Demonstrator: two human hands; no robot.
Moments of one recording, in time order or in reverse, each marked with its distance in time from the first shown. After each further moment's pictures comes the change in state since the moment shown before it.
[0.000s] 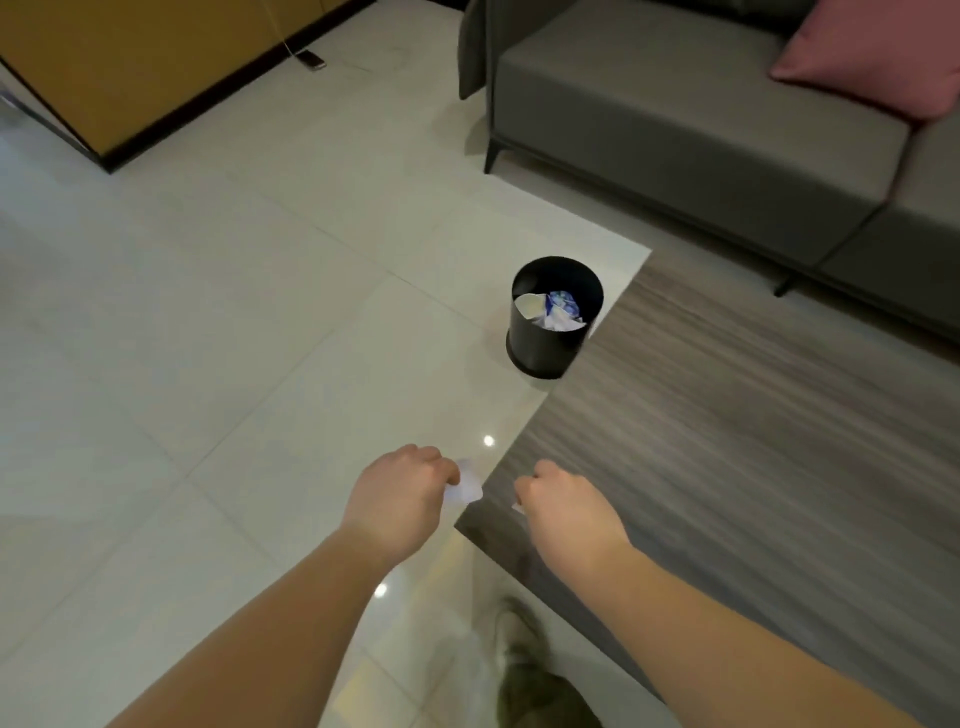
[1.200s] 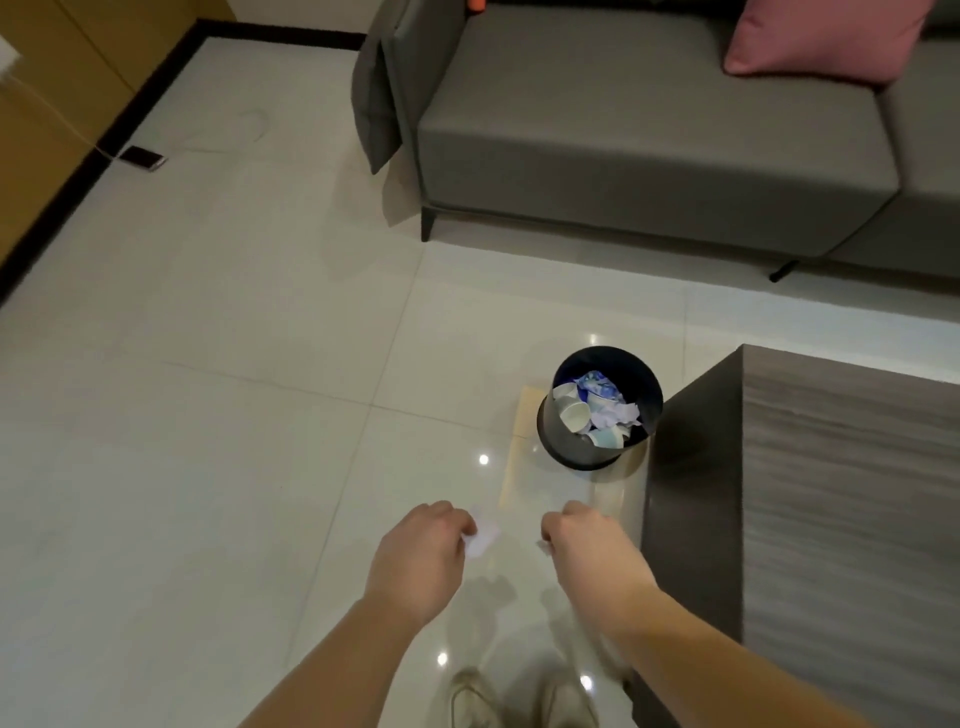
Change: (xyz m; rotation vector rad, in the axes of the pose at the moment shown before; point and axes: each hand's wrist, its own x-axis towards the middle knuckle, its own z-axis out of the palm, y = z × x) left_hand 0.328 -0.258 -0.080 -0.116 -0.273 0.179; right_hand 0.350 -0.059 -0.120 0.310 -0.027 0.434
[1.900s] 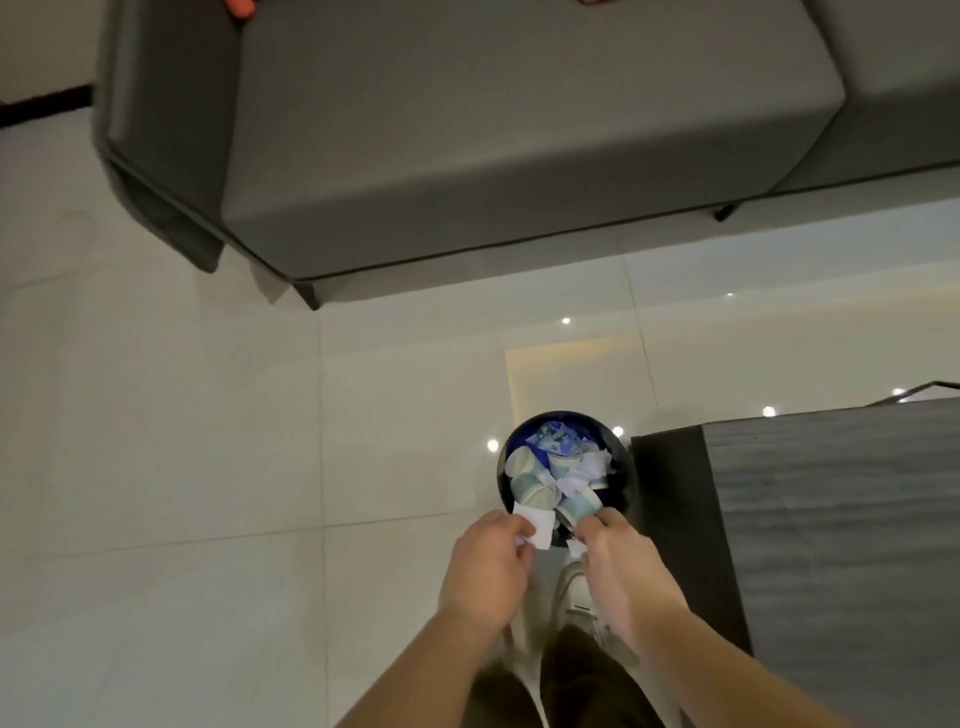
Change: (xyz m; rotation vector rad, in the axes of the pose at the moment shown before) left_hand 0.282 0.136 0.013 -0.095 -0.271 0.020; right_hand 0.167 0.169 -0.065 0.451 0.001 0.338
